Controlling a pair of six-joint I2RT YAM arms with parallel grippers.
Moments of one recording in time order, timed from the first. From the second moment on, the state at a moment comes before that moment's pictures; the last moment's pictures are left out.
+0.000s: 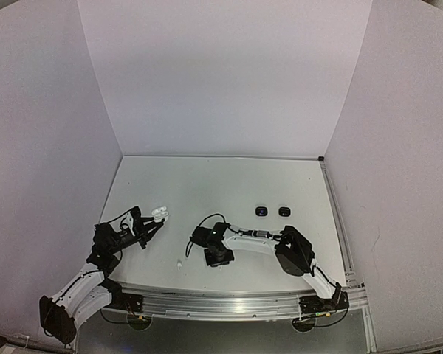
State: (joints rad) left arm -0.37 0.73 0.32 0.41 0.64 -0.05; right arm 1.14 2.34 1.89 -1.09 0.00 0.90
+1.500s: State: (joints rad) left arm -0.37 0.65 0.21 0.66 0.68 0.14; right arm 1.32 1.95 1.78 0.08 0.31 0.15
